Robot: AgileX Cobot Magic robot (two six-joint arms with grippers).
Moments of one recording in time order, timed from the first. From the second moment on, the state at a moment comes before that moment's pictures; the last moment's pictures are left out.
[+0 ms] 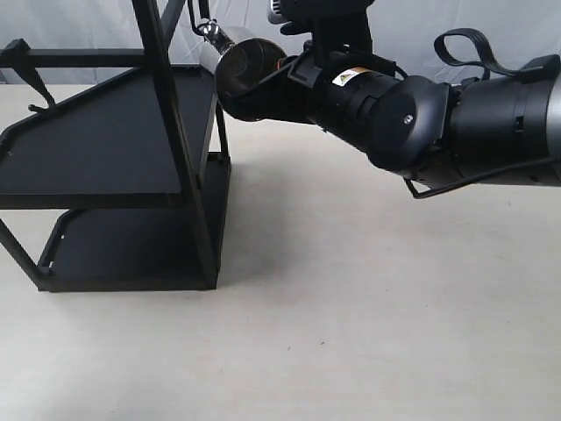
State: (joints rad) left arm -0.06 0.00 0.00 0.03 0.32 0.01; right arm 0.61 1.67 -0.98 0.77 -0.38 -0.60
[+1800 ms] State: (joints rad) left arm -0.06 0.00 0.00 0.03 0.32 0.01; right arm 0.40 1.02 -0.62 0.76 0.12 -0.70
